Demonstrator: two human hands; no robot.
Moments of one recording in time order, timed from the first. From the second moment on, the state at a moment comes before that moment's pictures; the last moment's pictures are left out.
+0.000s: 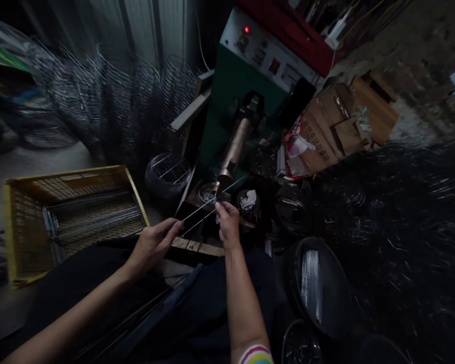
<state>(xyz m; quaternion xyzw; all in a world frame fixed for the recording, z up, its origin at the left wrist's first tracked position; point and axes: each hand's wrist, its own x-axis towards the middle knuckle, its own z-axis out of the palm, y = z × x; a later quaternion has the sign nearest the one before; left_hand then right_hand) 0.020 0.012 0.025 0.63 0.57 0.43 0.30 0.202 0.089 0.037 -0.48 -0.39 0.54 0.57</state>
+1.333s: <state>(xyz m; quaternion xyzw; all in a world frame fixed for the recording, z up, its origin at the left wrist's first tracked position) 0.036 0.044 0.024 0.67 0.51 0.47 0.25 0.218 0.108 0.040 -0.44 -0.31 0.62 0.57</state>
